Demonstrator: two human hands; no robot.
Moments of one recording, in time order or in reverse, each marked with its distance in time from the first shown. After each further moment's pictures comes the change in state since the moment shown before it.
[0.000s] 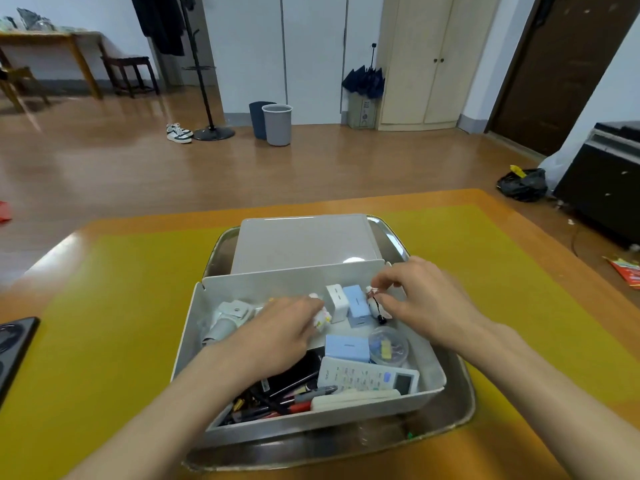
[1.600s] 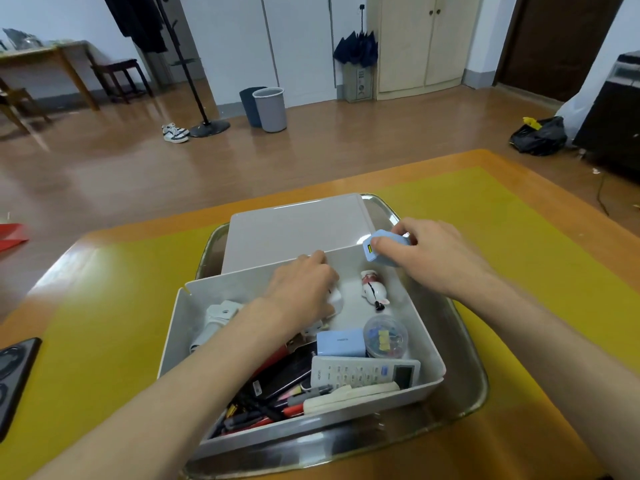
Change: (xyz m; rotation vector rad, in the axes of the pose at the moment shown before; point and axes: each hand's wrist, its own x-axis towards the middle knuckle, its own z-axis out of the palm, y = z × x) left_hand 0.083 0.018 0.012 0.388 -0.074 -0.024; right_hand 0.019 0.026 -0.012 0.289 0.018 0.342
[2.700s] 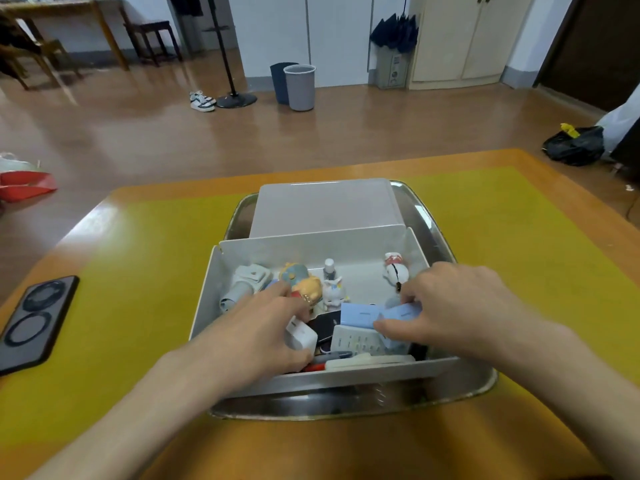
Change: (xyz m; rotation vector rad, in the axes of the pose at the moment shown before) left_hand -0.145 -0.016 -0.011 -0.292 -0.054 -0.145; right_hand -0.074 -0.026 0.009 -0.659 -0.144 -0.448
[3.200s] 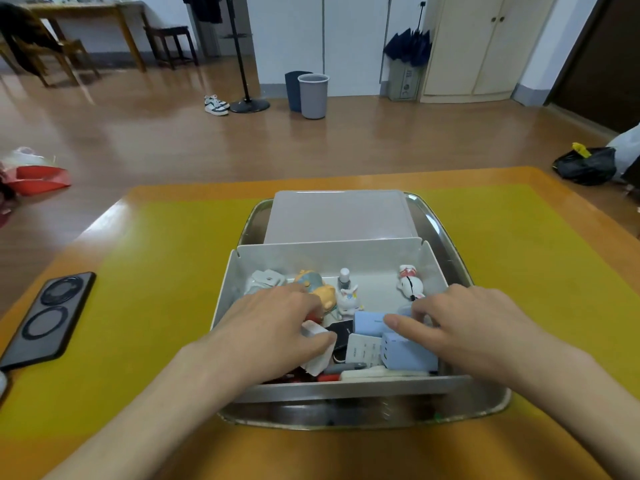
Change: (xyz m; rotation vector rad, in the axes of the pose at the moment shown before) left_hand 0.003 -0.006 -0.011 0.073 0.105 0.027; right_hand -0.002 -0.005 0.003 0.099 -0.041 0.009
